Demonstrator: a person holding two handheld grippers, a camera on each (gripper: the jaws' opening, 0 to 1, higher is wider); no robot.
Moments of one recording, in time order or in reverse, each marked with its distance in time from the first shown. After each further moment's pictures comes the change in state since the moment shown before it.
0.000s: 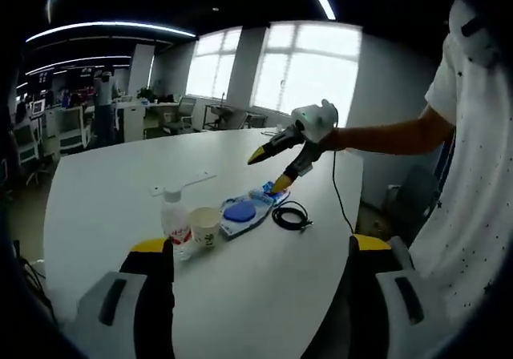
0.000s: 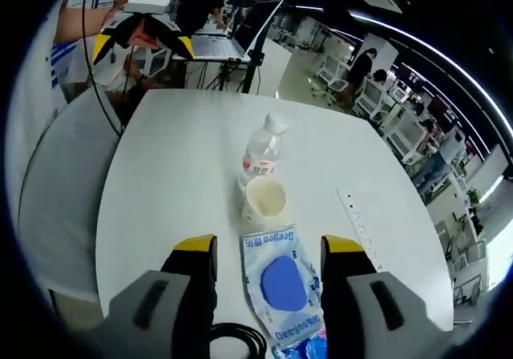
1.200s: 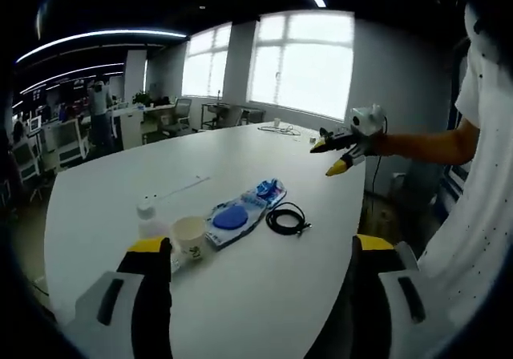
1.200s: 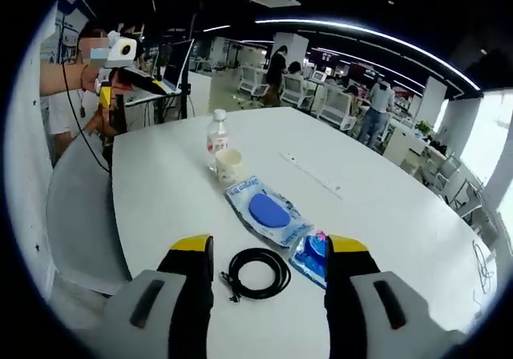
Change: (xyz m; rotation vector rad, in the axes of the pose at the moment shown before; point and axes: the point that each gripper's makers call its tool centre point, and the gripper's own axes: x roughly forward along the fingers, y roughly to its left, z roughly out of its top) left arm 0.043 -0.035 0.007 0.057 0.029 0.033; right arm -0.158 0.030 -0.111 0.405 -0.103 -0.273
